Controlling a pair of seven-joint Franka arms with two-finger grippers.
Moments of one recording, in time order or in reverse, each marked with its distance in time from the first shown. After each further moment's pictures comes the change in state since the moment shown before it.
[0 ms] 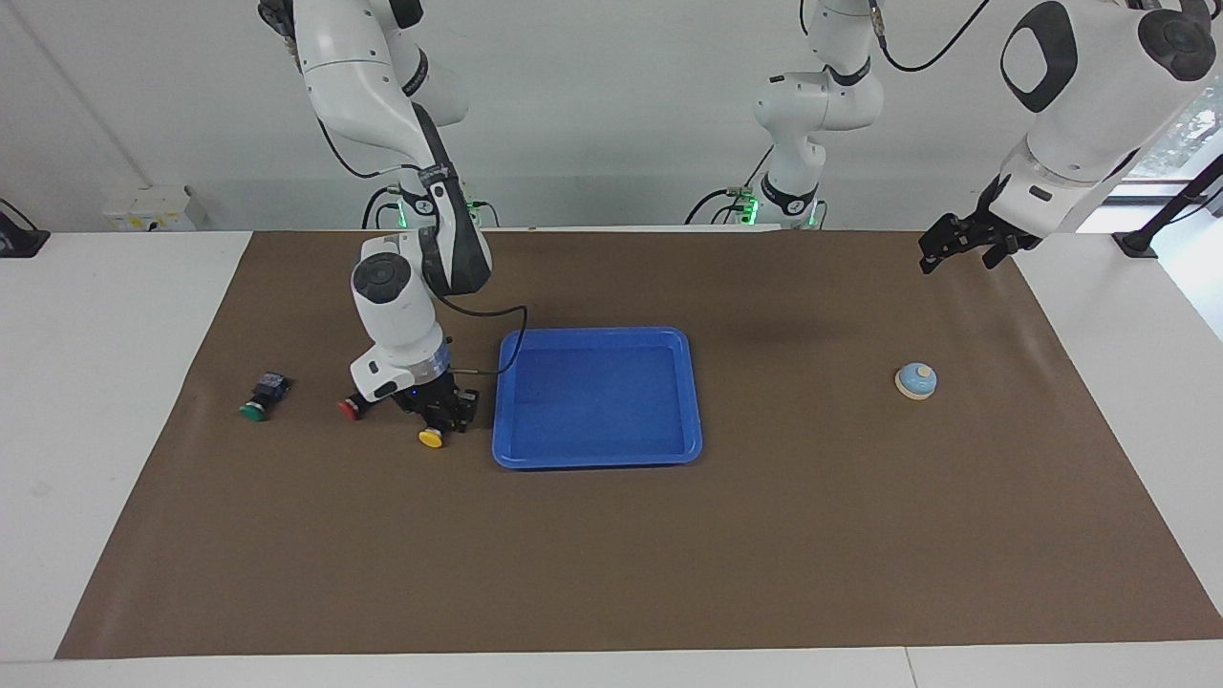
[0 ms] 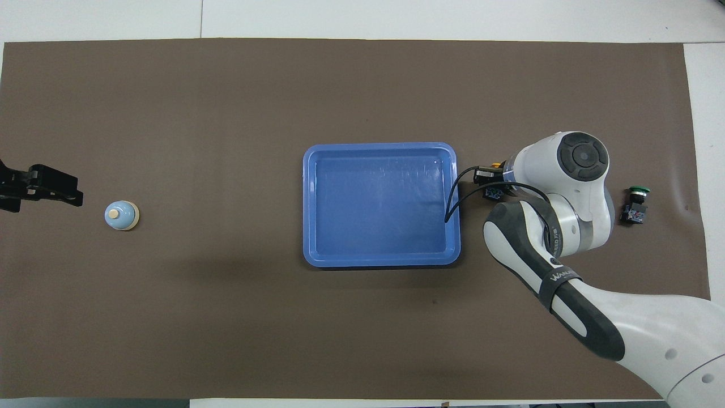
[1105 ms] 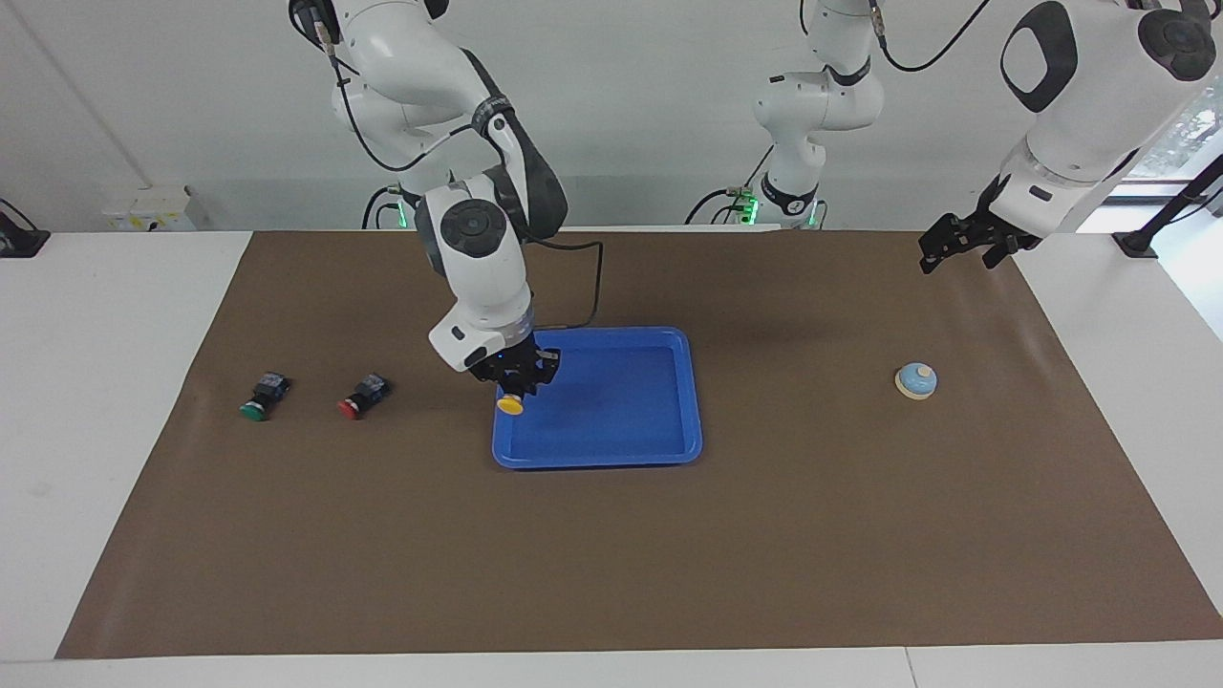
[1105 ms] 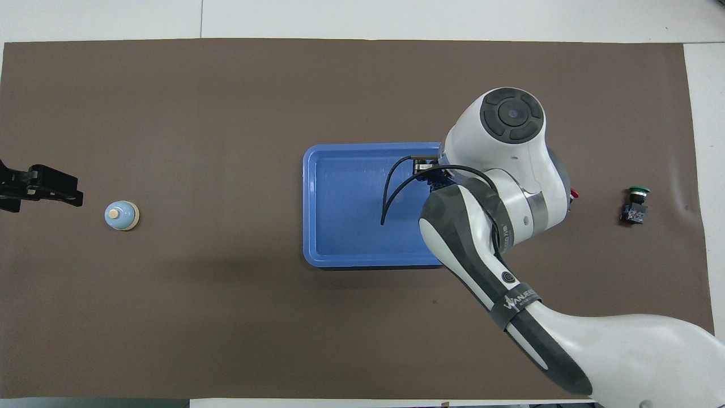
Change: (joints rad) left arm 0.000 0.000 0.000 0.000 0.000 0.000 0.000; right arm 0.205 0.009 0.022 0.287 0.037 -0.354 0.056
